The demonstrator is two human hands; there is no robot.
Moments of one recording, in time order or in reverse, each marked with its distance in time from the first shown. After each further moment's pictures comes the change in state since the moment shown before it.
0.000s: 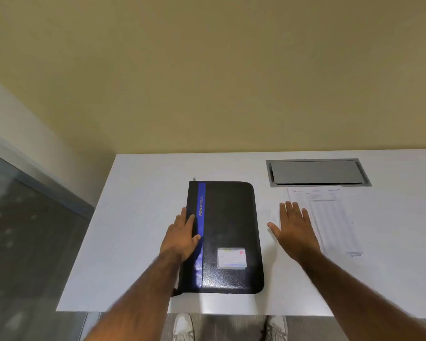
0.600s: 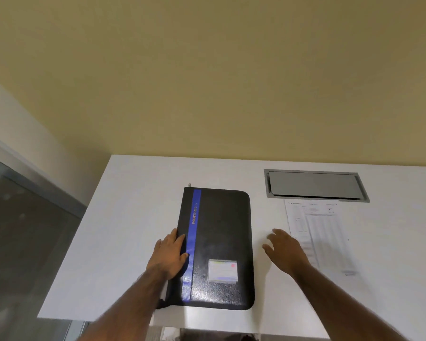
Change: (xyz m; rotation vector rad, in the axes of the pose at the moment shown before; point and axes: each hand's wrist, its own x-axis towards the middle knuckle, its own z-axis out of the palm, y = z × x) left_hand 0.009 -0.017 0.029 0.044 -0.116 -0.032; right_hand 0.012 0.002 -0.007 0.071 -0.189 -0.070
